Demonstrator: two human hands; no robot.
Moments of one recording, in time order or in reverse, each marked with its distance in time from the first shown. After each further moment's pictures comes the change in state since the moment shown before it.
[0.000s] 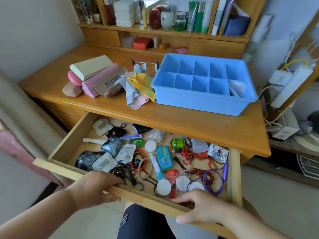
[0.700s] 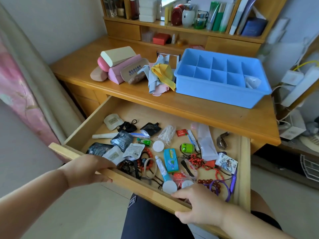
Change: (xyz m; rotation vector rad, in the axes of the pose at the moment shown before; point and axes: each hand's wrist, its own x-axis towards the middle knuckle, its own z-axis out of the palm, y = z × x) left_hand -0.073 -0.048 -0.002 -0.017 -0.018 -0.054; right_hand -0.008 -0.031 0.072 -0.426 0.199 -0.243
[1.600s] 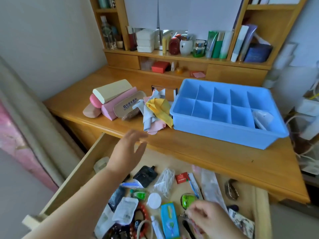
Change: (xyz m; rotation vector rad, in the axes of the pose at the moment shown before) left_hand 0.169 0.074 -0.088 -0.279 0.834 -0.087; right_hand 0.049 0.050 -0.075 0.432 0.192 0.266
